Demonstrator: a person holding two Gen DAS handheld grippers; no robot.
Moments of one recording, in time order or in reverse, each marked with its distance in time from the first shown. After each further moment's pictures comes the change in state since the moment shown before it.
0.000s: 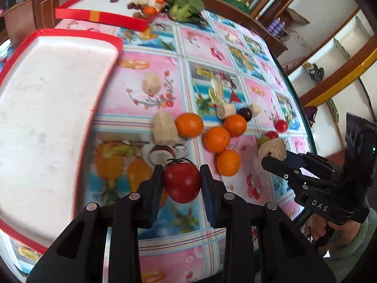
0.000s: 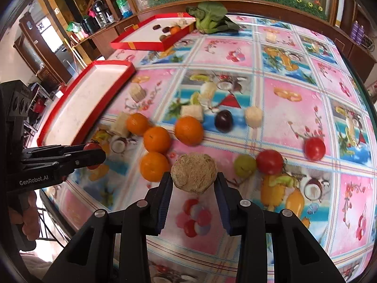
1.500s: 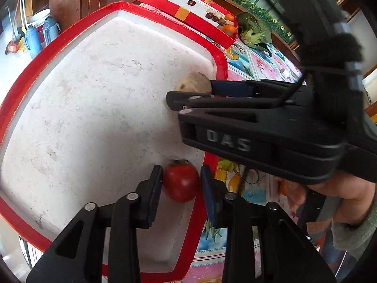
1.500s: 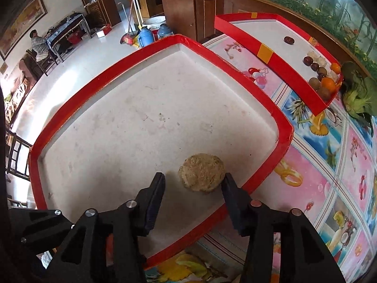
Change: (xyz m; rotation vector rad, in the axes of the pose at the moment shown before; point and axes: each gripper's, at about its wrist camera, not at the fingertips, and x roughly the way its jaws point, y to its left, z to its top) left arm -0.012 0.112 -0.006 -0.212 -0.057 0.088; right arm 0.150 0.216 0.129 -0.448 0.104 0.064
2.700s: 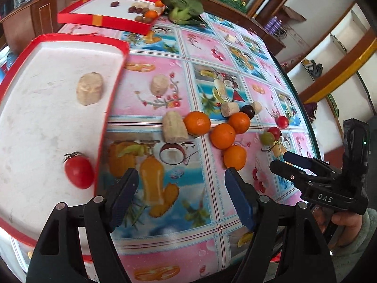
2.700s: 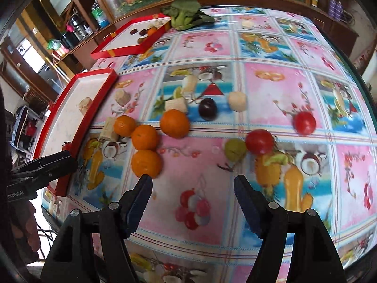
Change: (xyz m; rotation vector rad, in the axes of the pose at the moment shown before) left arm 0.000 -0.105 -0.020 0.265 0.058 -0.083; right arm -0.141 -0.133 -0.244 0.618 -0.086 -0.103
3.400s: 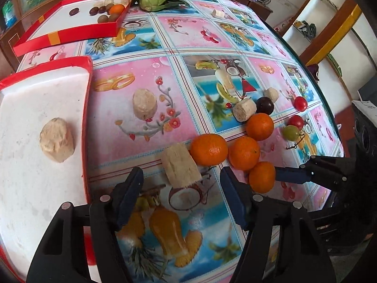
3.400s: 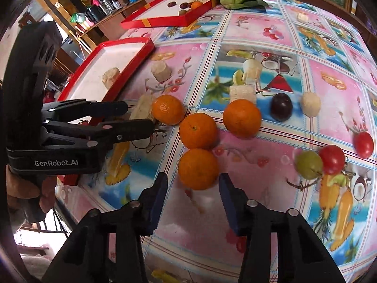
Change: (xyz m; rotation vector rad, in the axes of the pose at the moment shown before) left arm 0.054 -0.003 0.045 0.234 0.107 0.049; right arm 0.049 0.059 0.010 -0.148 0.117 0.116
